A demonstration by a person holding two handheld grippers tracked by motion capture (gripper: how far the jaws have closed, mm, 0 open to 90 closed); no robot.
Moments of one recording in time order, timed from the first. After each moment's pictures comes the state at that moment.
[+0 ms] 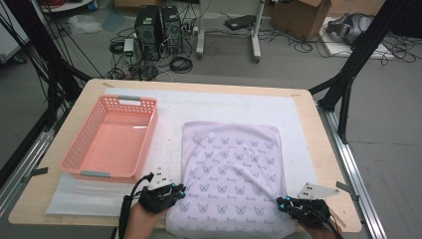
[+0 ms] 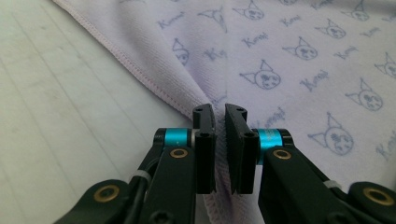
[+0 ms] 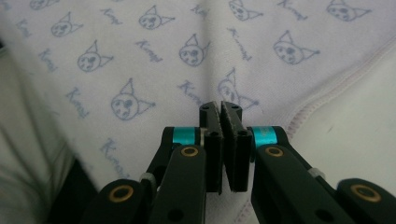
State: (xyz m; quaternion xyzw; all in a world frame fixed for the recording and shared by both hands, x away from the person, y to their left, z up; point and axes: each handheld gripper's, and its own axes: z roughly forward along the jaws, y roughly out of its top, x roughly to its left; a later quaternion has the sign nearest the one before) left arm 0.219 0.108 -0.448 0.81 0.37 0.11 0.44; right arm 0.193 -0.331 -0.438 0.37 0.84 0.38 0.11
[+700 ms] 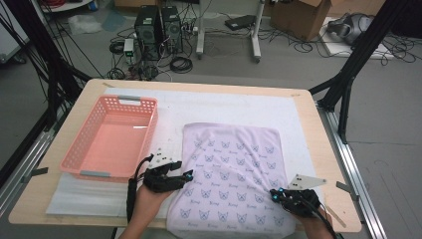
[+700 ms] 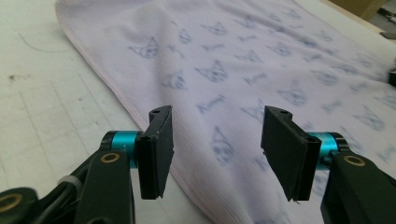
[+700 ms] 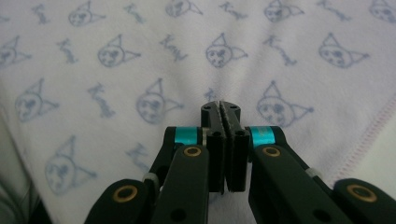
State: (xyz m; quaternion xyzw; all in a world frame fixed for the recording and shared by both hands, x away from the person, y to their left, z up) left arm 0.278 0.103 -0.432 0.77 0.41 0.13 0.48; right arm 0.221 -0.318 -0.442 0.35 0.85 0.36 0.13
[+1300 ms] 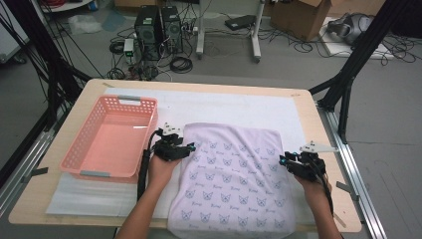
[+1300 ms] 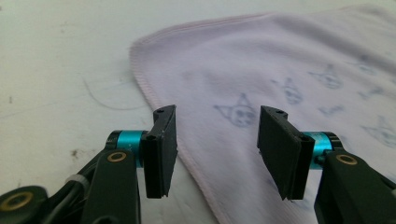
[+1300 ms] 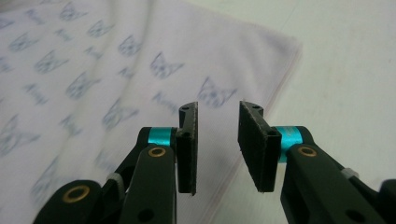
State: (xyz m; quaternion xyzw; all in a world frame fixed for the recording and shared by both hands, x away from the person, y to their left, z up) left arm 0.367 0.088 -0.441 0.75 0.47 0.16 0.43; right arm 0.311 -0.347 -0.428 0.45 0.77 0.39 0.20
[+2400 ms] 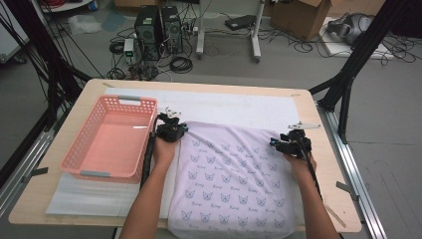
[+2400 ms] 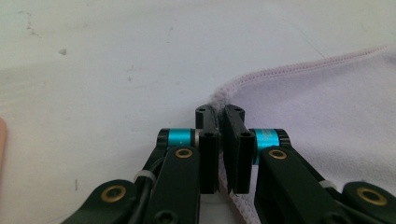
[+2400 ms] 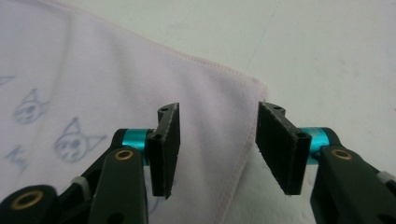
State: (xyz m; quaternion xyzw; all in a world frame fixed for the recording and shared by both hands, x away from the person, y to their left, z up) left arm 0.428 0.091 -0.450 0.74 0.49 0.22 0.40; right arm 0.390 -0.334 -0.443 0.50 0.76 0.37 0.20
